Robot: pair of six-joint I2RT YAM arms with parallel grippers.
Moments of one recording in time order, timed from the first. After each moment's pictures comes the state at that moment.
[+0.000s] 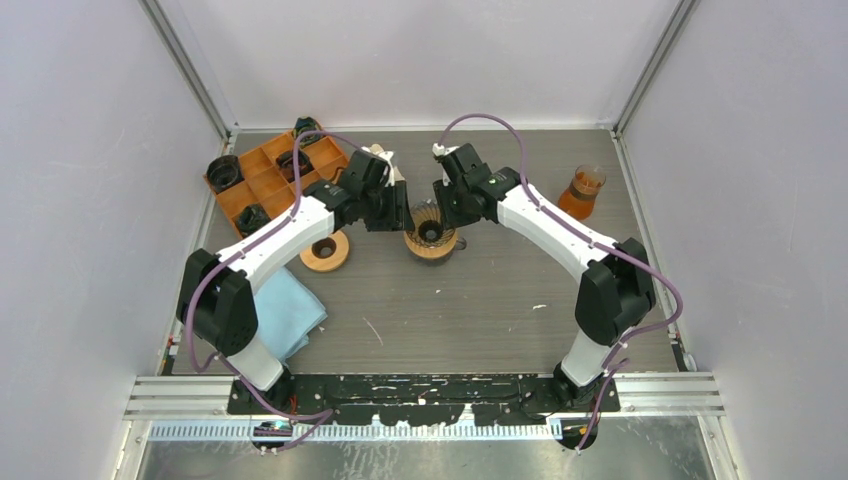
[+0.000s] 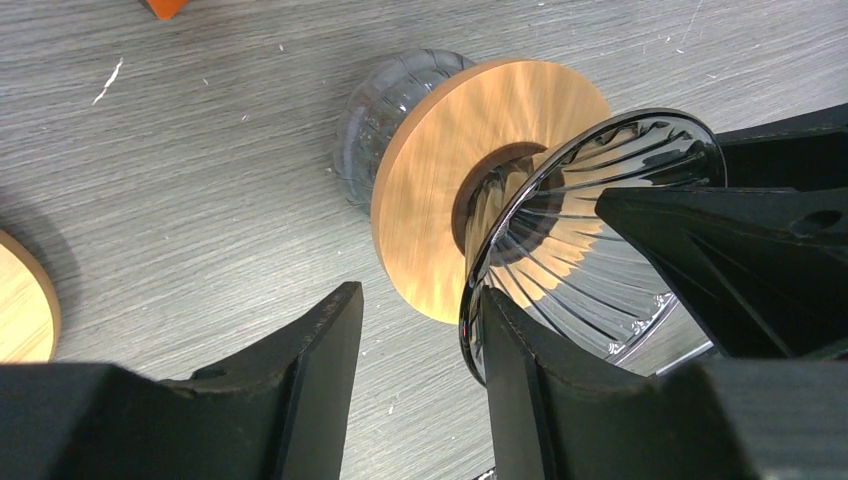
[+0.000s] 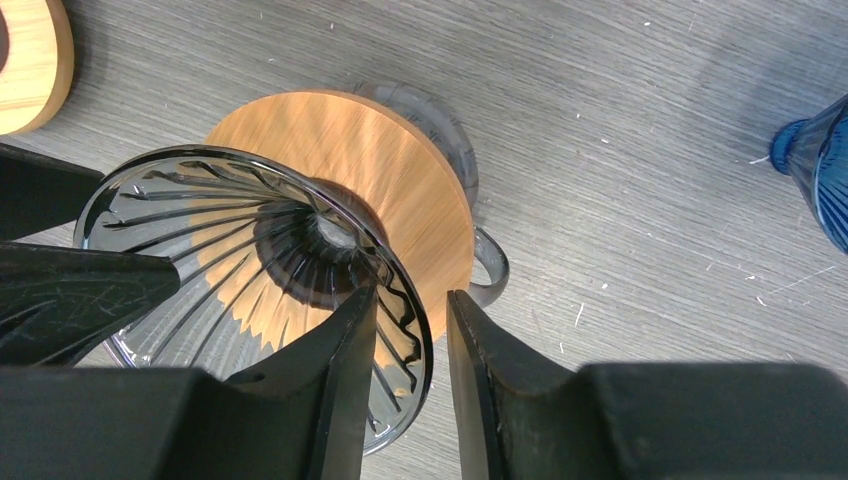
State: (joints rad) left arm -0.57 1.64 1.35 -0.56 0.14 -0.52; right arm 0.60 1.70 1.47 -0.71 0.07 0.26
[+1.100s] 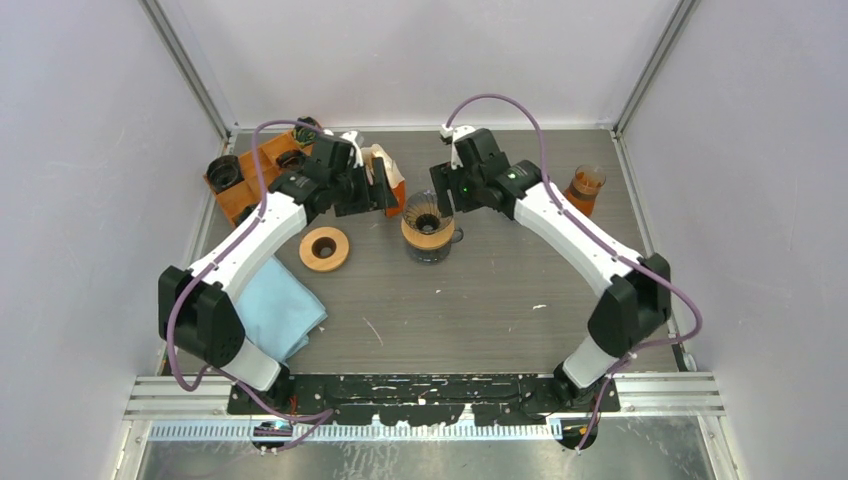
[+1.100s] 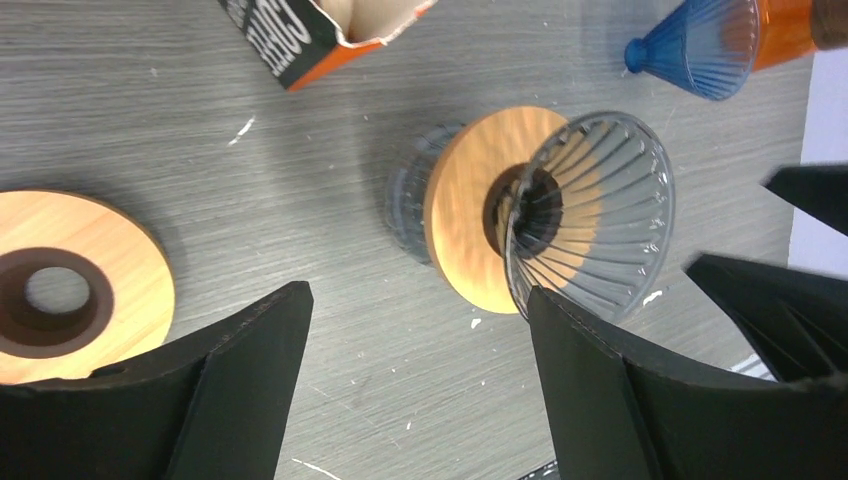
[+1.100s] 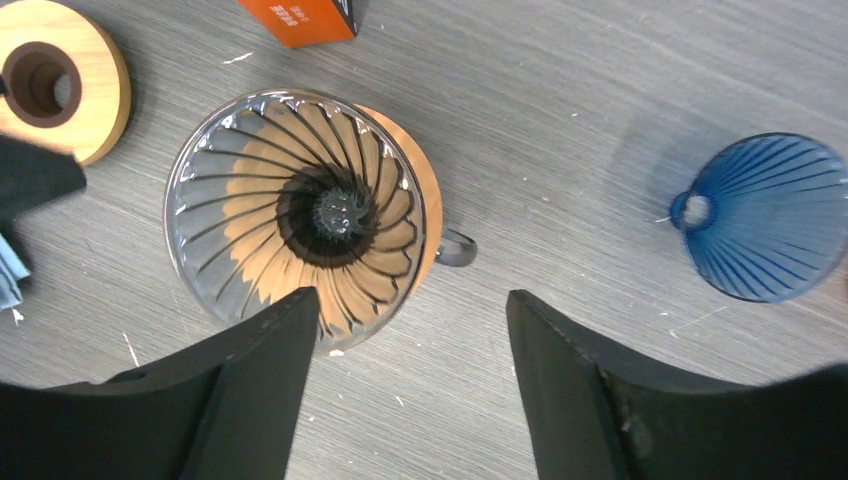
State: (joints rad) left arm -0.45 1.54 1.37 -0.58 0.14 -0.52; right arm 0.58 1.64 1.54 -0.70 0.07 0.17
